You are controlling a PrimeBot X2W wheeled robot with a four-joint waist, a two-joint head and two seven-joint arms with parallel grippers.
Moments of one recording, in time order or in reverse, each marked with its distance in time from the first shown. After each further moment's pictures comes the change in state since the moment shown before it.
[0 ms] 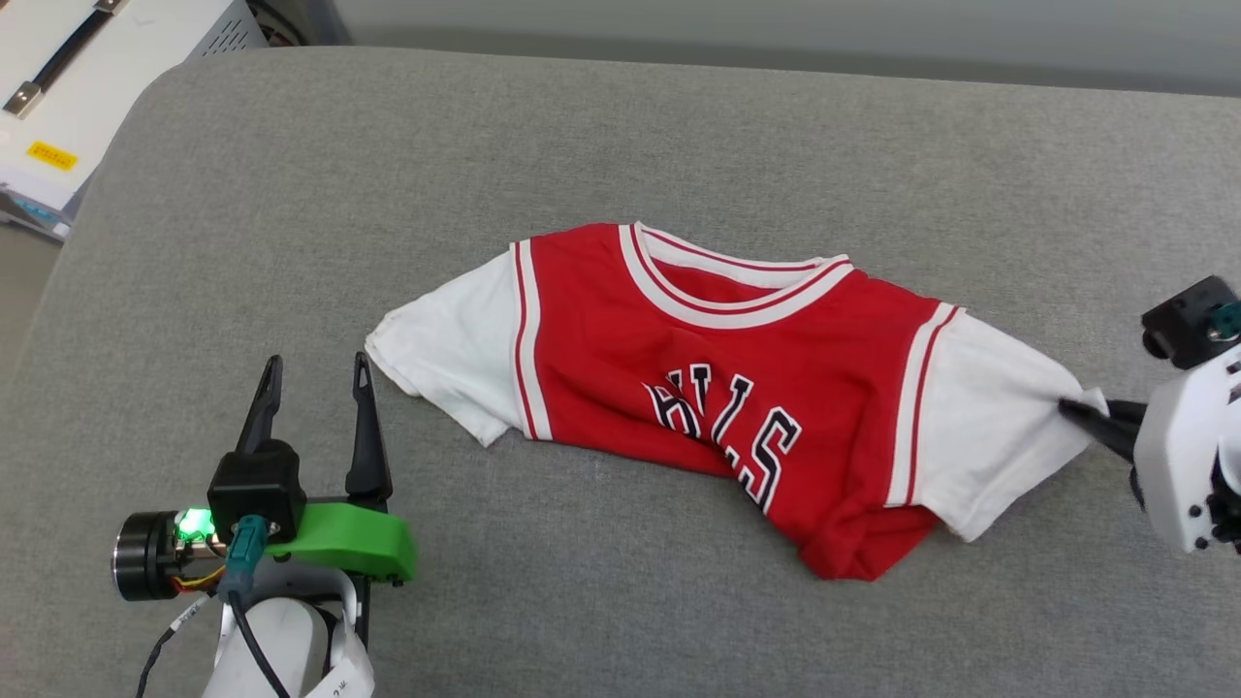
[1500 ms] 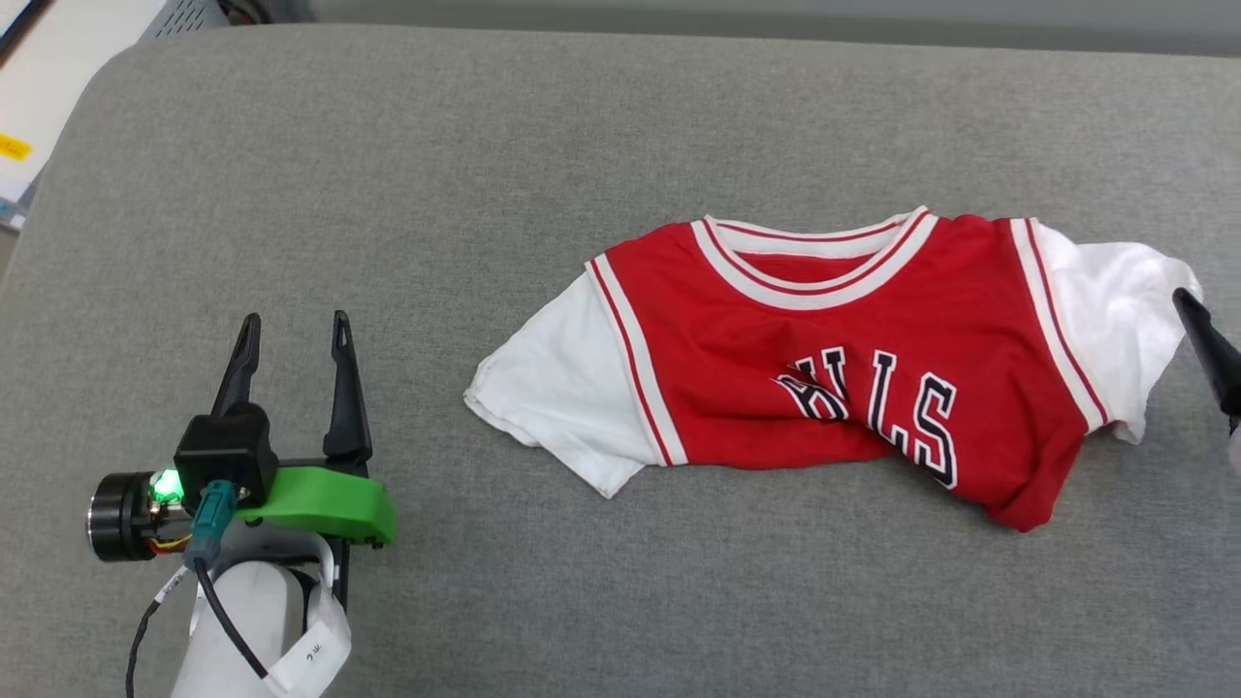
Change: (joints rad) left arm -0.058 -0.073 0.139 0.019 0.088 -0.129 0.000; right arm 0.042 0.113 -0.312 0.282 -0.190 -0.001 -0.456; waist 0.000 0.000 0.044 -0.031
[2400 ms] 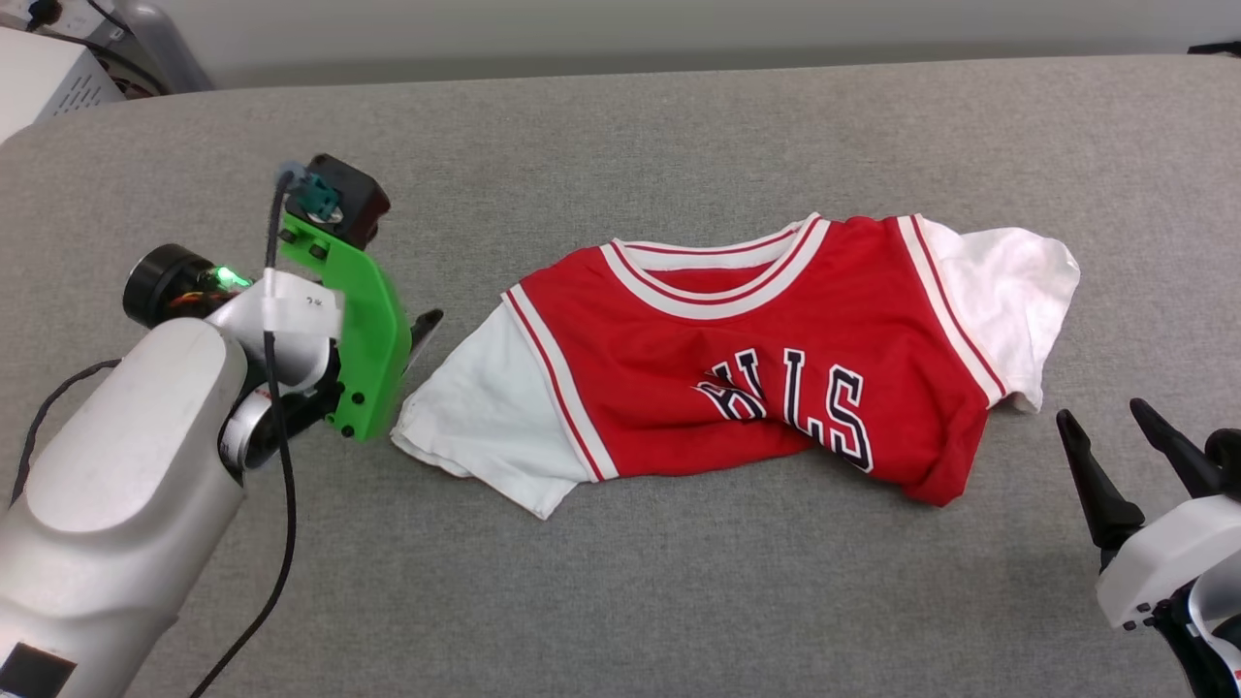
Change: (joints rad) left arm -0.527 0.425 -0.609 0.089 -0.587 -0.162 0.908; right arm 0.401 0.369 -0.349 -0.356 -0.342 0.000 0.040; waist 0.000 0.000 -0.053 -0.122
